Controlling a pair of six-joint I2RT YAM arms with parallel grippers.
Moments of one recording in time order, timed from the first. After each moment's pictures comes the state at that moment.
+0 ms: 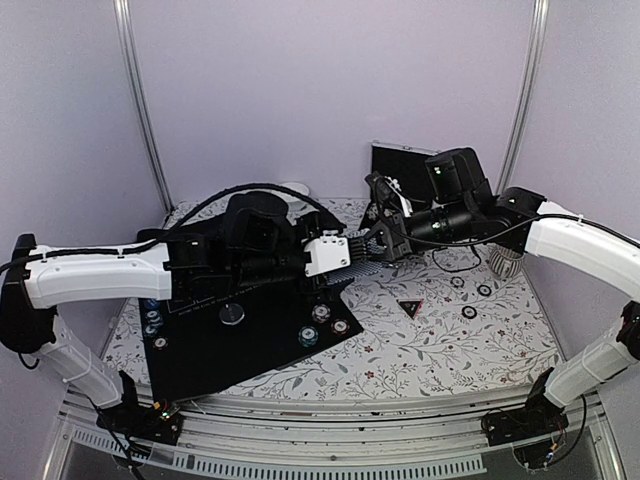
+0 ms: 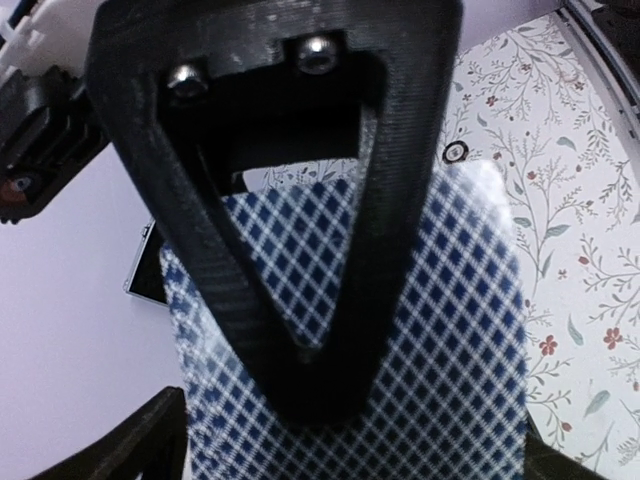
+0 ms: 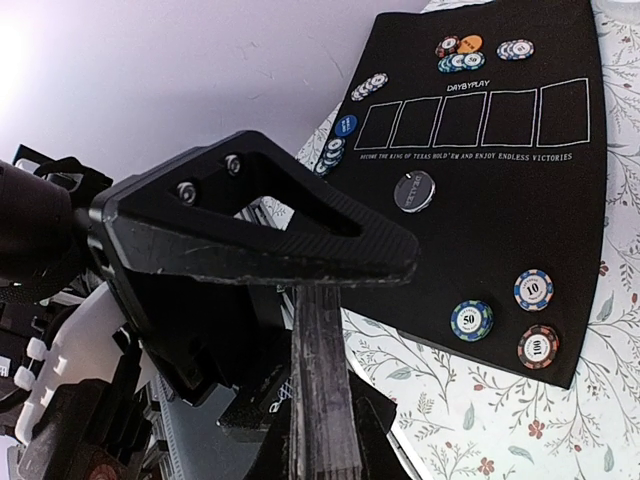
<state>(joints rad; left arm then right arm) -1.10 1.50 1.18 -0.04 -0.14 0.80 0.82 1.41 1.31 -0.45 -0.58 0.49</state>
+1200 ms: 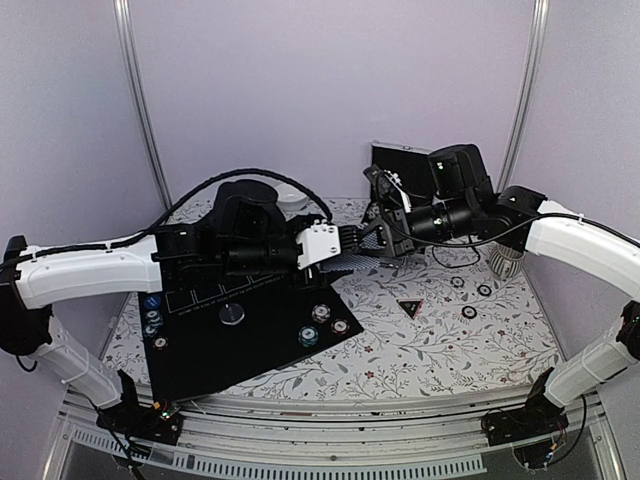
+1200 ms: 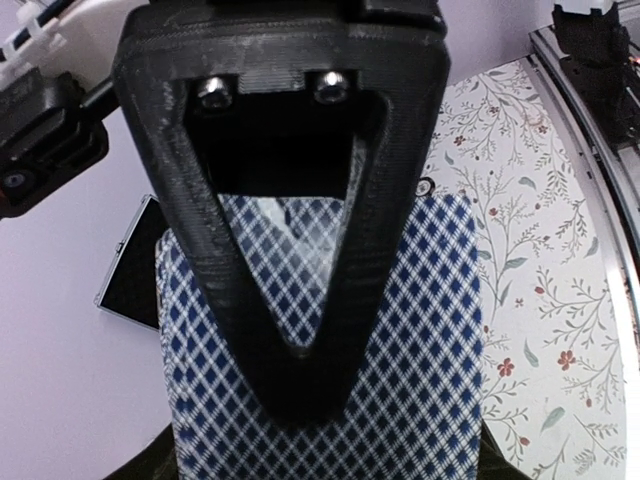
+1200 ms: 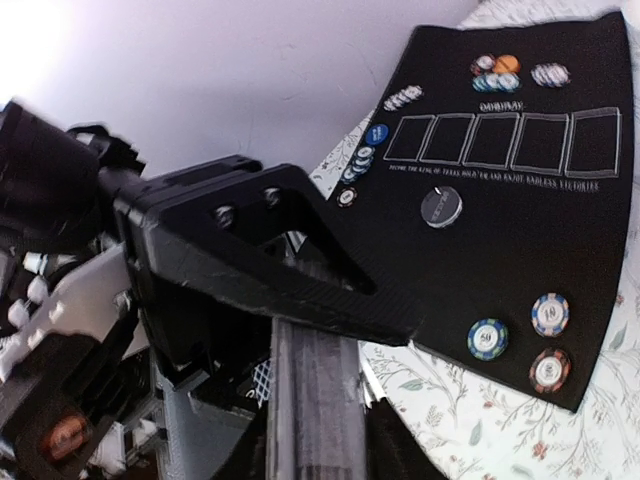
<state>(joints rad) -1.07 1.46 1.21 -0.11 0.01 0.71 0.81 1.41 1.32 -0.40 -0.63 0.46</state>
